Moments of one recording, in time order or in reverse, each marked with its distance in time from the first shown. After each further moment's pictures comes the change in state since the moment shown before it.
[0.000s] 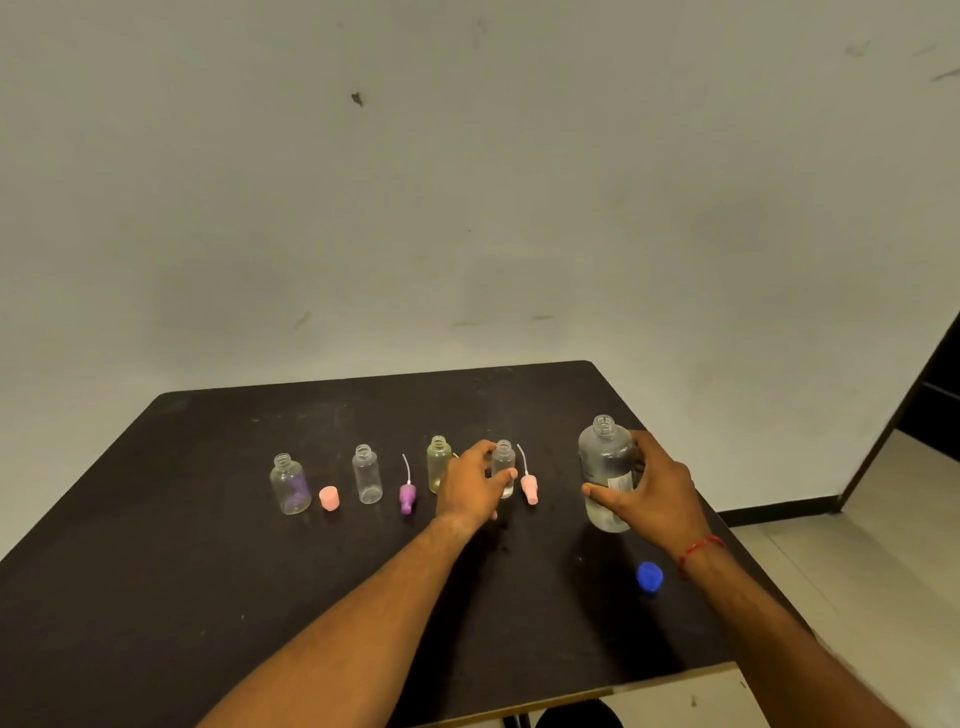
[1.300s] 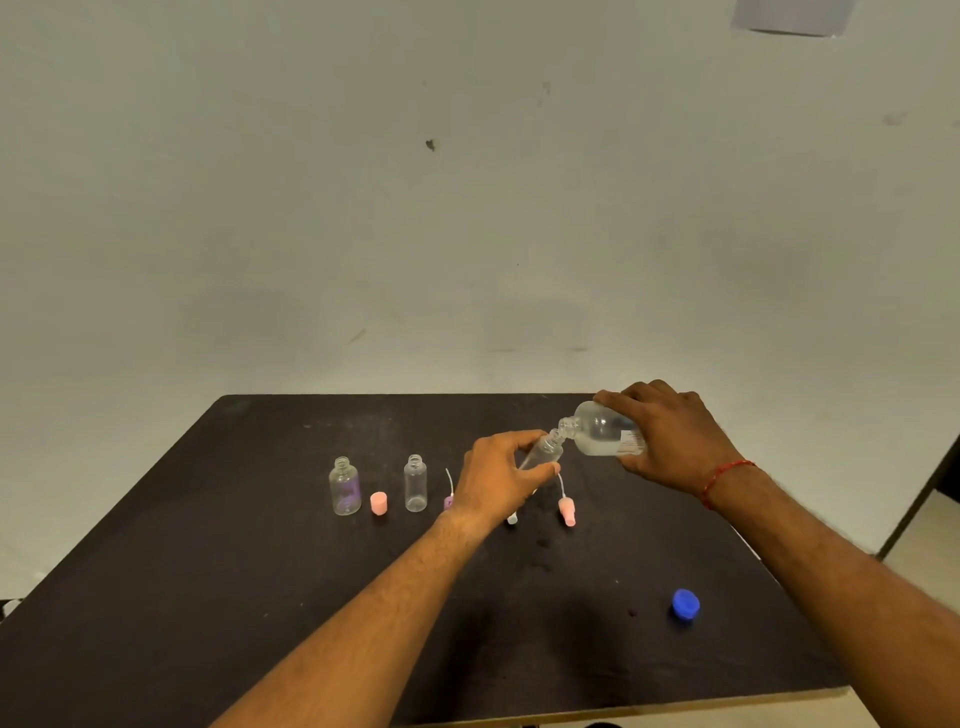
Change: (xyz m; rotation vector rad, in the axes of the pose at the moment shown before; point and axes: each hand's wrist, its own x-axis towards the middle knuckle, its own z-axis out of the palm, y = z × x) left_hand -0.051 0.064 -0.073 0.042 0.040 0.327; right_hand 0.049 -0.092 -0.039 -0.806 -0.093 -0.544
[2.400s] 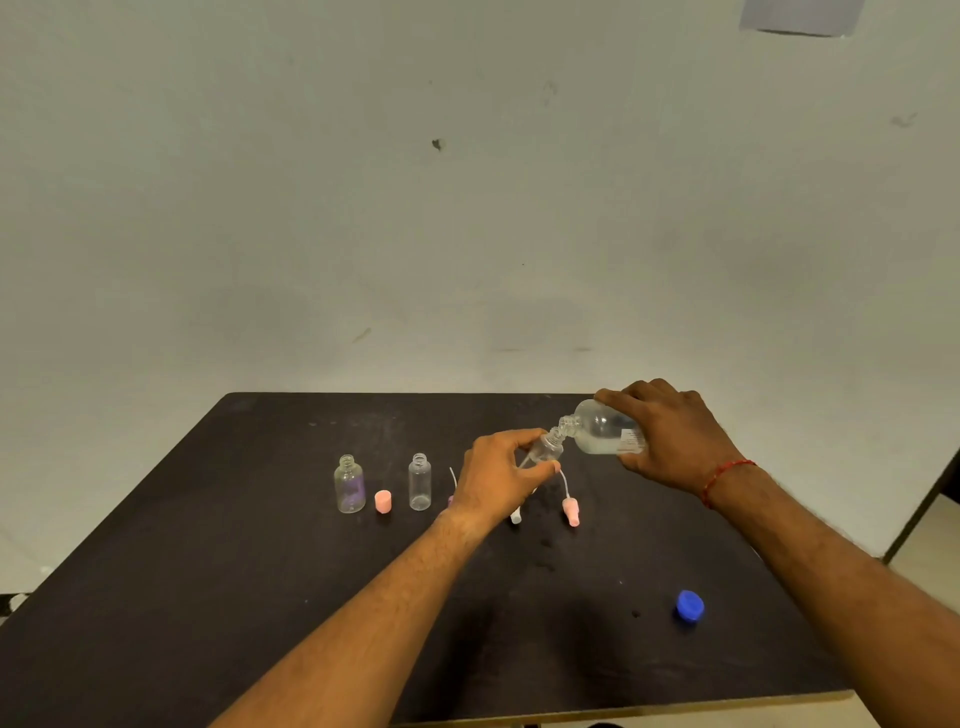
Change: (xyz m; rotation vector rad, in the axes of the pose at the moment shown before) left_hand -0.004 0.003 -0.006 0.017 0.030 0.011; right_hand 0.002 -0.005 -0.004 0.011 0.008 -0.015
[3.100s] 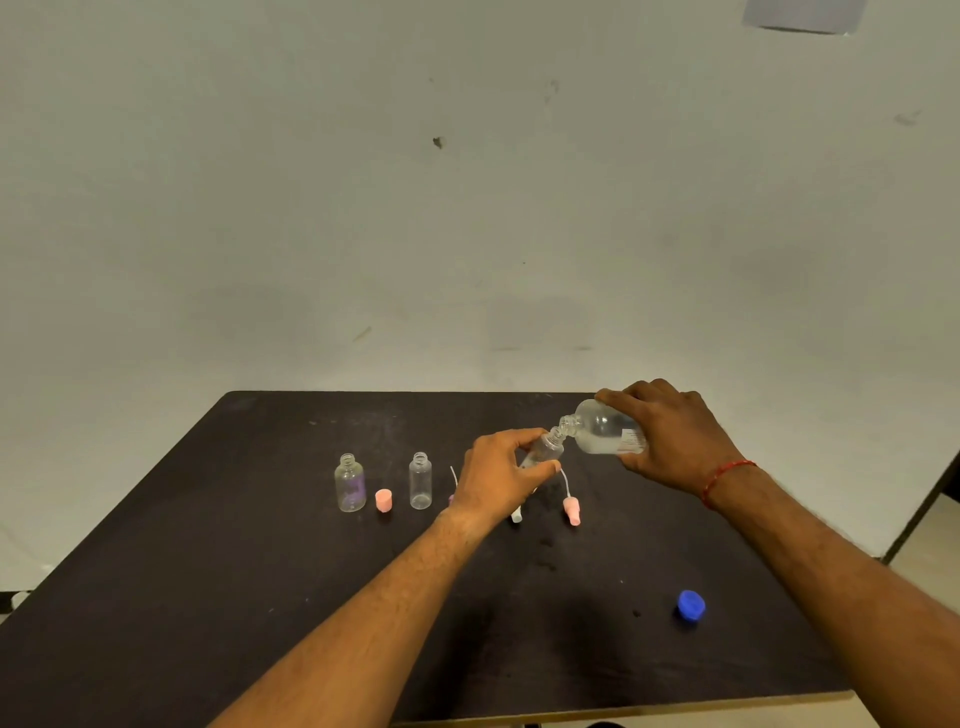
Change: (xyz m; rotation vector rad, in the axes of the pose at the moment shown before) left_hand 0.001 0.000 0.000 0.002 0.014 -0.007; right_hand 0.001 0.000 0.004 0.001 -0.003 0.004
